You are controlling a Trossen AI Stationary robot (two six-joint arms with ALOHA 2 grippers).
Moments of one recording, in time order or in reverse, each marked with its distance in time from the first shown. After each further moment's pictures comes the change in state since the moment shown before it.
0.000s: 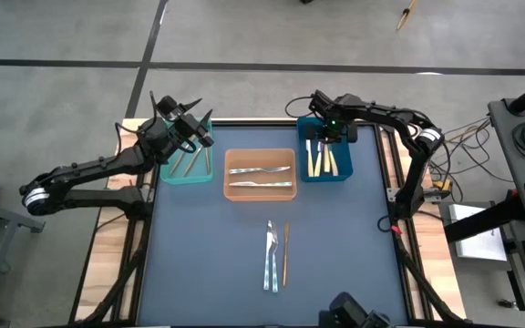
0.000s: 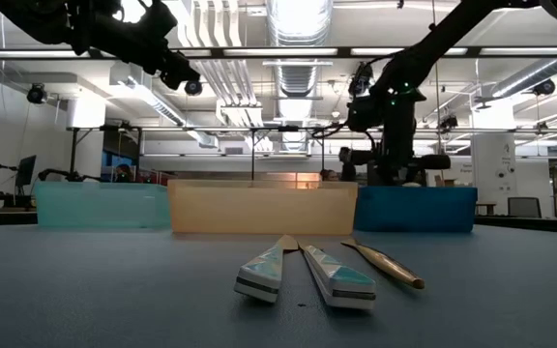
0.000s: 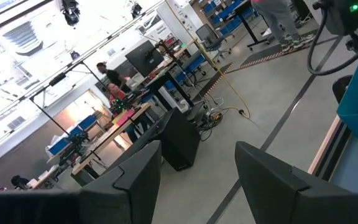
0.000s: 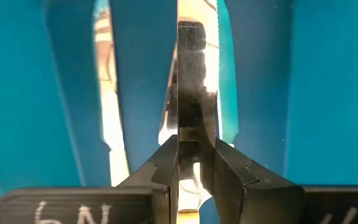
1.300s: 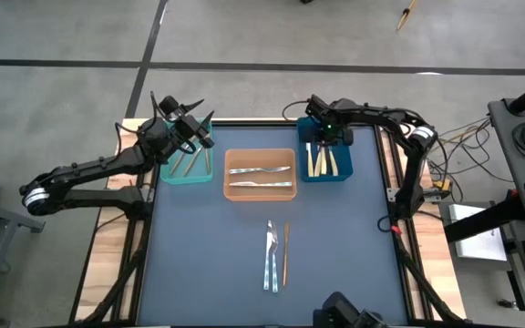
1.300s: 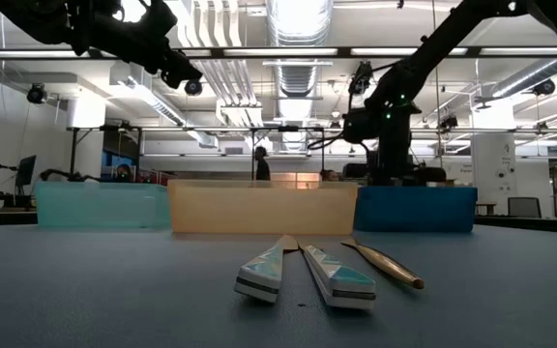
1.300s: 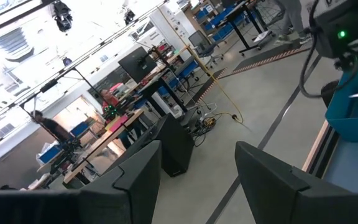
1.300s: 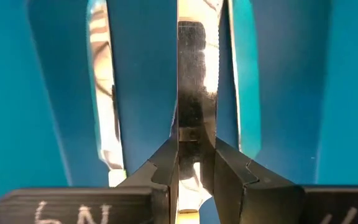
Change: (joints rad) left arm 0.000 0.000 0.000 0.000 0.042 0.000; right arm 0.014 0.056 -0.025 0.081 0.006 0.018
